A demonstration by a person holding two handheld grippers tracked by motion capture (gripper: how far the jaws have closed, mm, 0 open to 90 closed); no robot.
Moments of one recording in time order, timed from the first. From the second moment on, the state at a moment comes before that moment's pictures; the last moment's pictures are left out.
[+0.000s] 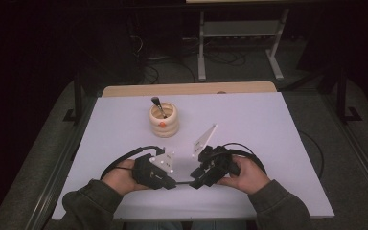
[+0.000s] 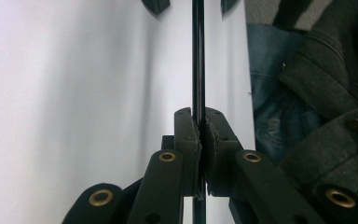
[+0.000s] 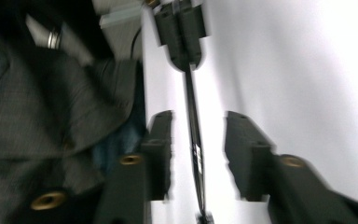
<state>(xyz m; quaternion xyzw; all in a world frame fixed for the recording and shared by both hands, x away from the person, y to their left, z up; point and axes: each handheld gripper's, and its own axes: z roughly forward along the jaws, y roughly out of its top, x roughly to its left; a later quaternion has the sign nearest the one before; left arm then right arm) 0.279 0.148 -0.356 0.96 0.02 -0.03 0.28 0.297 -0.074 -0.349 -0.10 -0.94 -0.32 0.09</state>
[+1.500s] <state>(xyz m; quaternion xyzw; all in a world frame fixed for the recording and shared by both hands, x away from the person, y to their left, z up) 0.292 0.175 -0.357 0.91 0.14 0.03 0.39 0.321 -0.080 -0.341 -0.23 -0.86 -0.44 0.11</state>
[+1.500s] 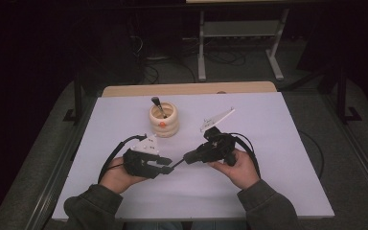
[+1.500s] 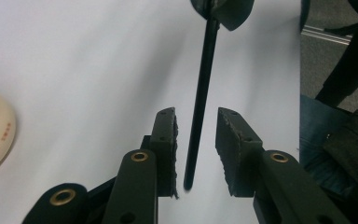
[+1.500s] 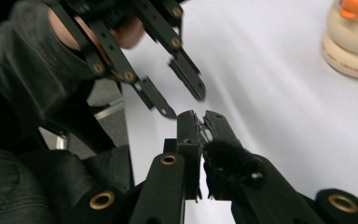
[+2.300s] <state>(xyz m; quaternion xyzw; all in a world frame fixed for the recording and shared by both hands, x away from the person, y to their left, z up) 0.279 0.206 -0.368 0.89 0.19 0.08 0.40 0.348 -0.087 -0.326 -0.25 -0.89 -0.38 0.07</state>
